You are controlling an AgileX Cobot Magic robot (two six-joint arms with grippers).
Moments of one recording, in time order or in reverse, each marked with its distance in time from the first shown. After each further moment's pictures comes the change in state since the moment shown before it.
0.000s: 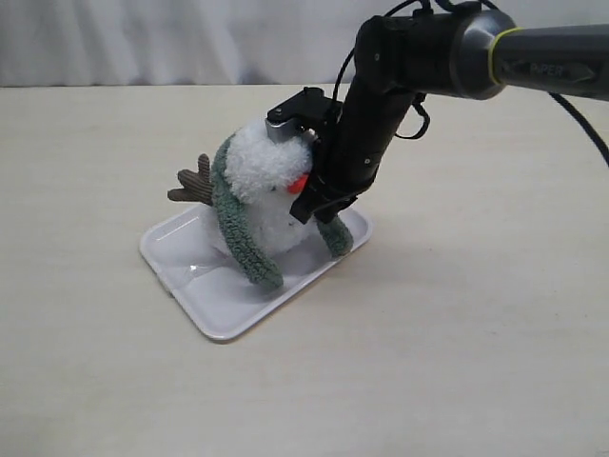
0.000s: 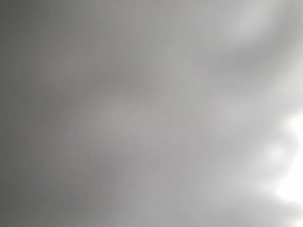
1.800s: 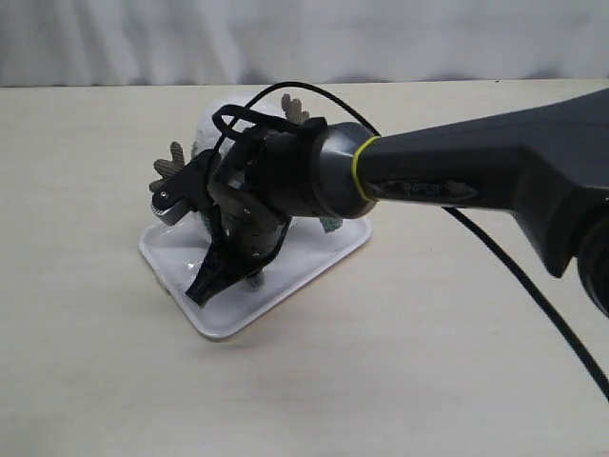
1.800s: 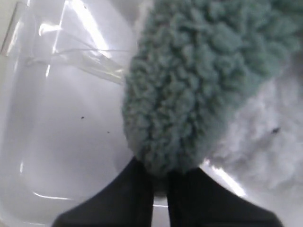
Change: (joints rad) left arm 0.000 0.000 0.000 0.000 0.000 0.000; right arm 0.372 0.025 0.116 -0.501 -0.270 0.677
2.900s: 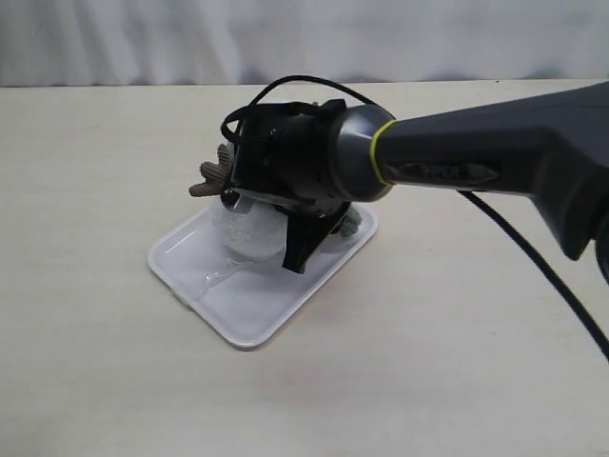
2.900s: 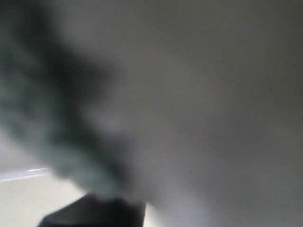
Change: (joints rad) left arm 0.000 0.000 0.000 0.000 0.000 0.000; right arm -0.036 -0.011 0.000 -0.442 0.325 0.002
